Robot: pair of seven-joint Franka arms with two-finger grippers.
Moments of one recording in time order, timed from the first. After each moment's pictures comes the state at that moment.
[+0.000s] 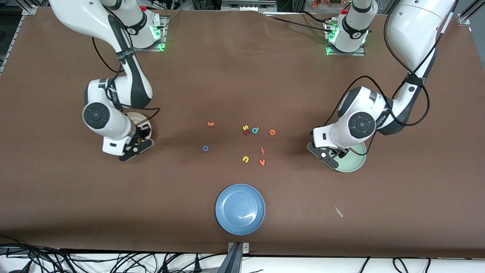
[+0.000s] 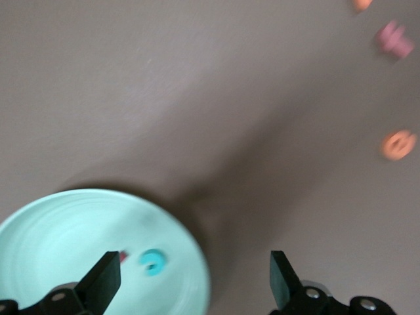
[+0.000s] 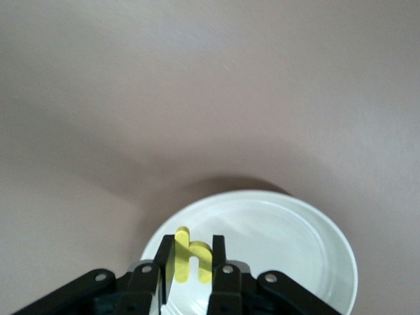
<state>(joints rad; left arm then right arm) 0.07 0.56 -0.47 -1.75 0.22 2.11 0.16 0.45 0.43 -0.29 -1.97 0.11 2.28 -0.41</state>
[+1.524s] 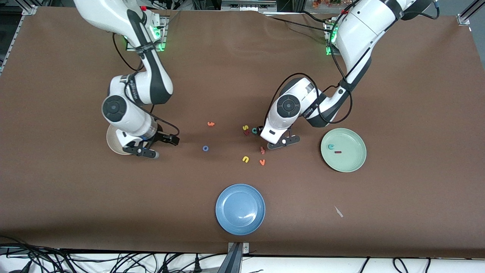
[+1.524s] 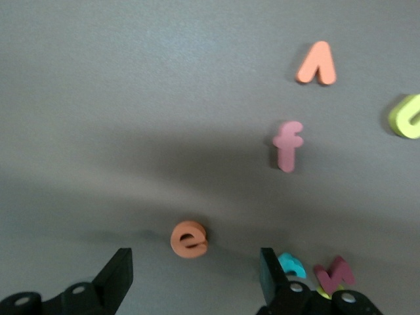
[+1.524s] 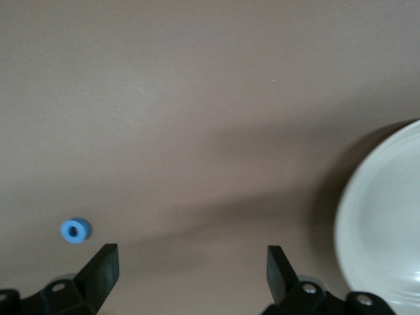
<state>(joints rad) -0.20 0.72 -0.47 -1.72 0.24 2.28 -1.05 0.68 0.50 -0.35 -1.85 0.32 2.31 0.41</state>
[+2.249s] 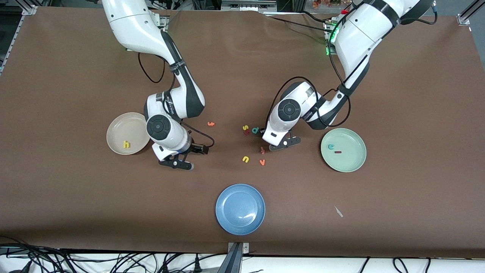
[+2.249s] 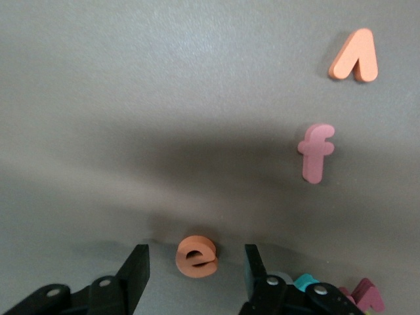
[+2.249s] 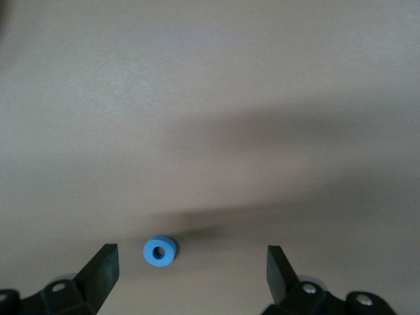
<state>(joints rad) -0.21 0.75 -0.46 -1.73 0.24 2.31 -1.06 0.70 0.75 -0.29 -1.53 0.34 2.20 0.44</state>
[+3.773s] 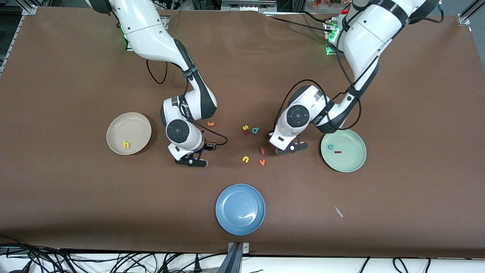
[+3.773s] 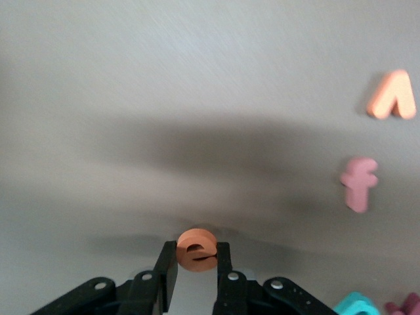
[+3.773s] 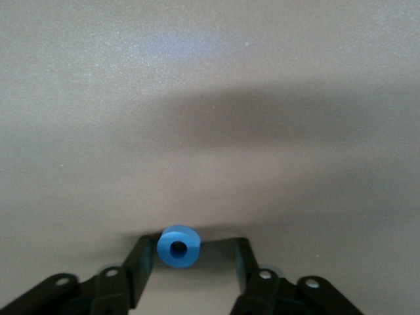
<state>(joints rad) -0.13 0.72 -0.46 -1.71 0.25 2.21 -0.88 0.71 0.83 -0.25 -1.50 0.34 2.20 0.44</state>
